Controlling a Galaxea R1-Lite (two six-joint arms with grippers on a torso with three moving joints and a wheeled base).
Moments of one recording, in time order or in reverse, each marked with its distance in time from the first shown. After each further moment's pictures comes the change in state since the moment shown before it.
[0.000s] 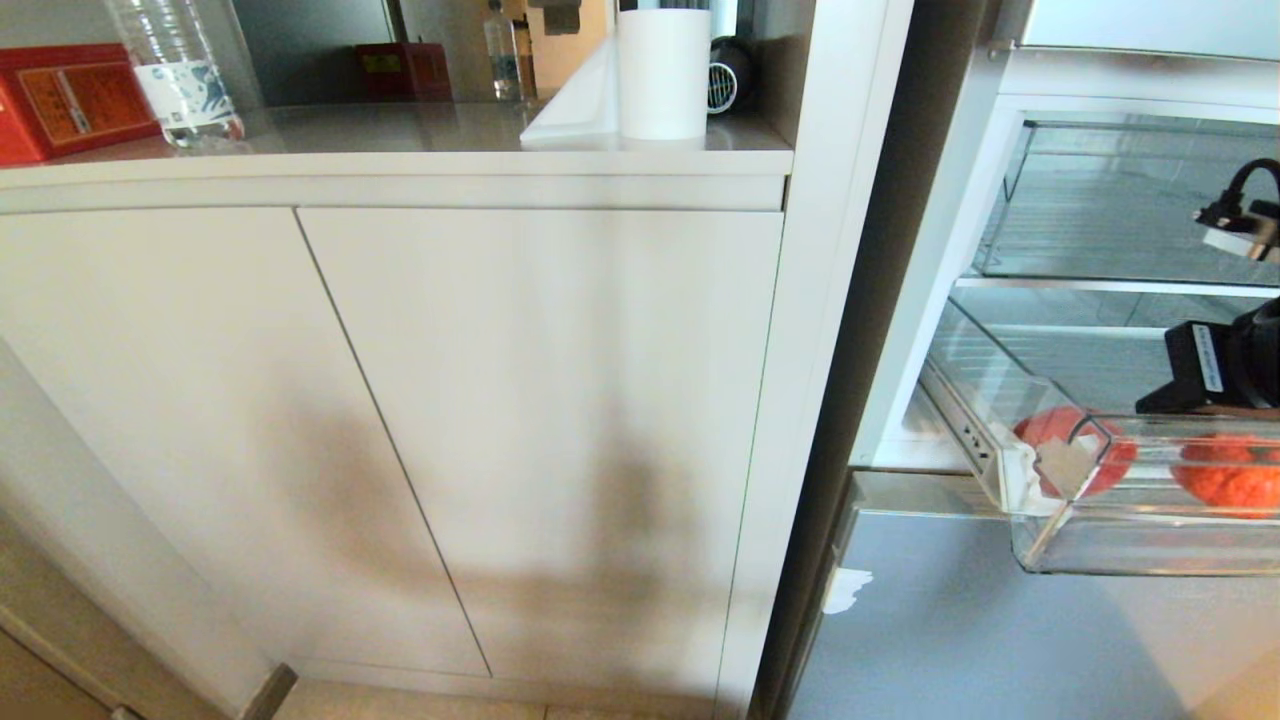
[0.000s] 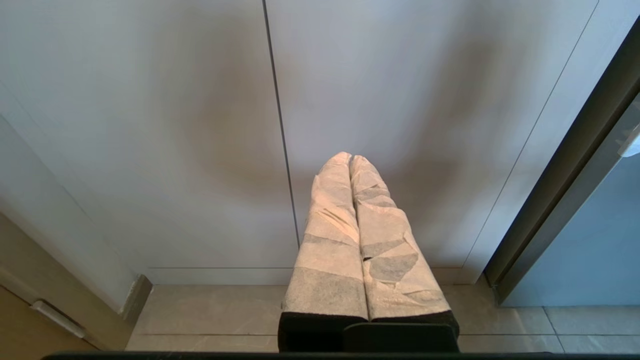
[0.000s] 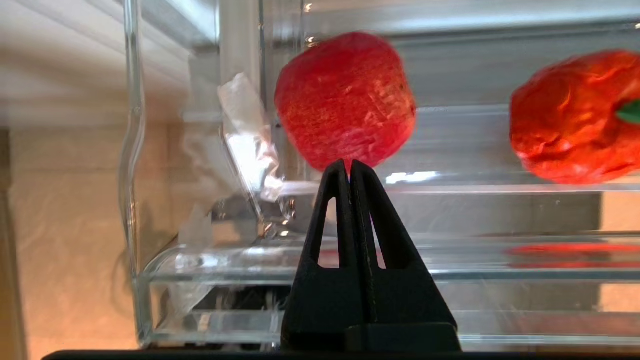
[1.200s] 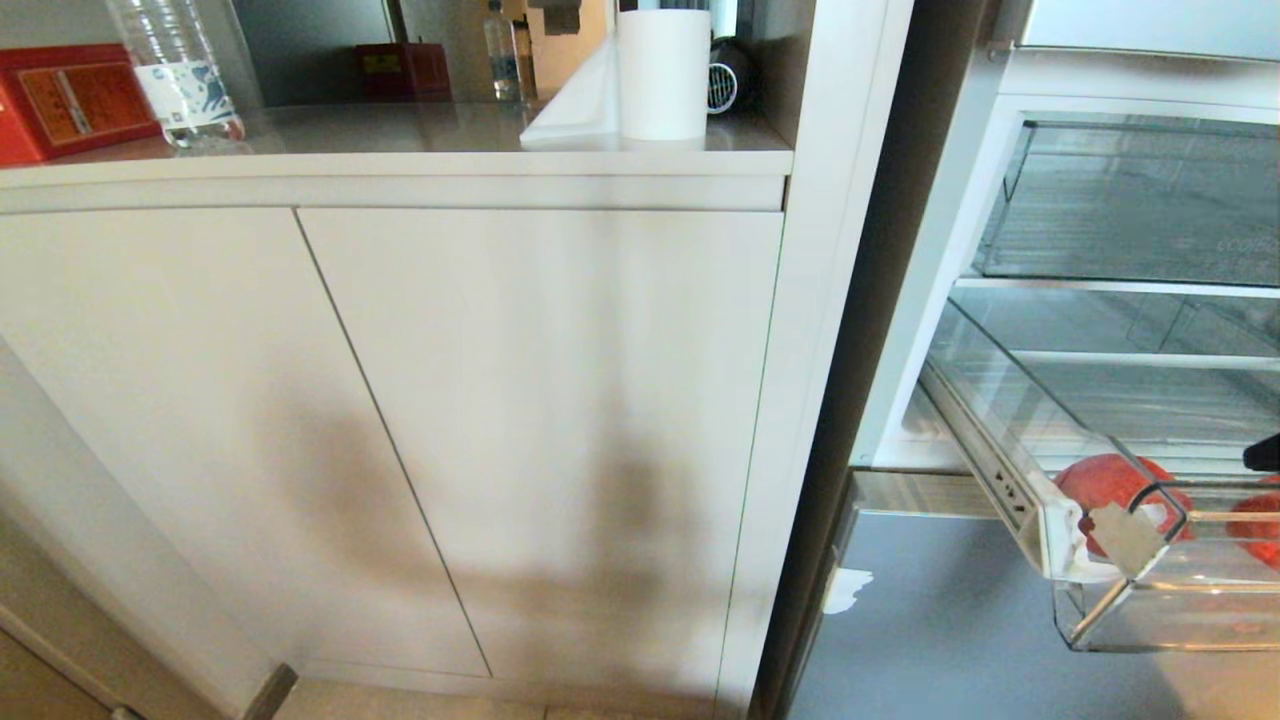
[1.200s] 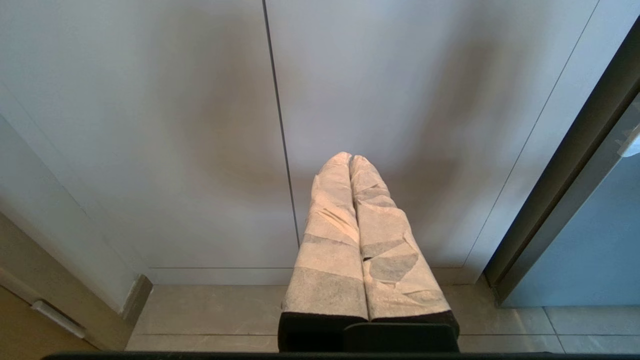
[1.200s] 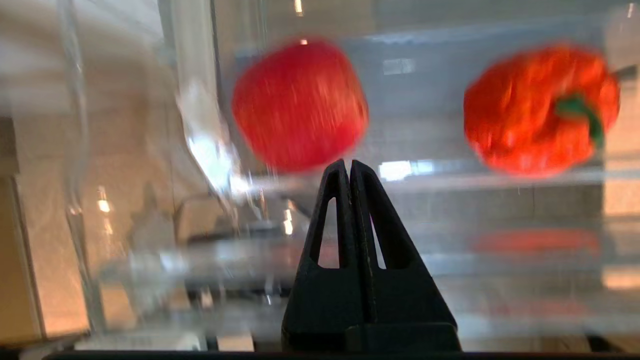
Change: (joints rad) left arm 0.000 0.000 0.000 0.000 0.000 0.000; right arm -0.128 -0.158 0.083 0.102 0.075 -0.052
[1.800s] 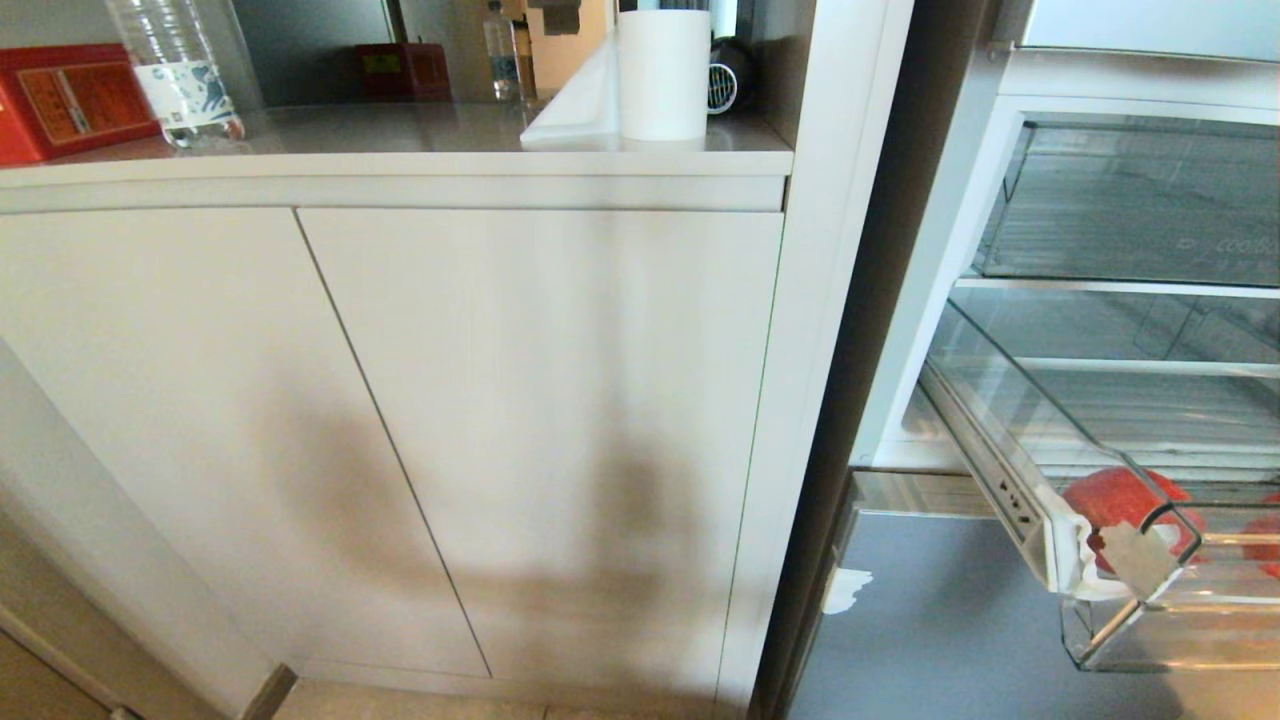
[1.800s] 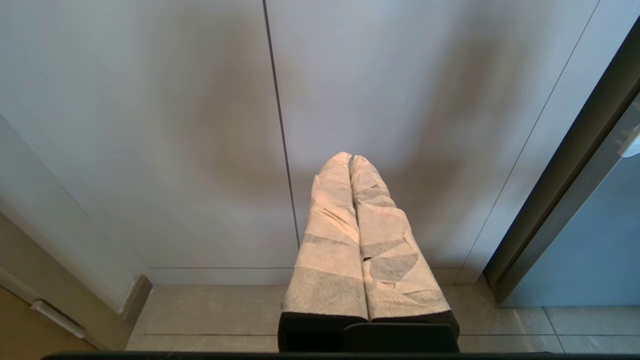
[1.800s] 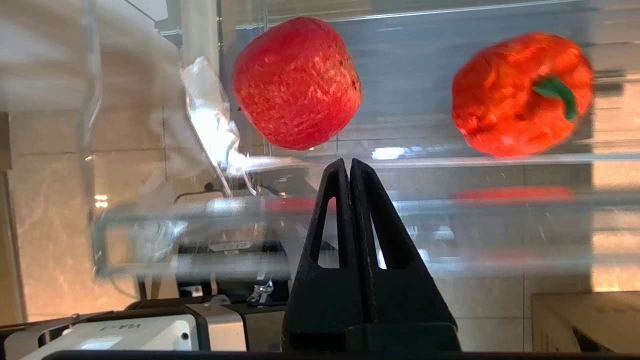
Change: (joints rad) left arm 0.000 0.000 0.000 0.000 0.000 0.000; right arm -0.014 -0.106 0.049 0.039 0.008 -0.033
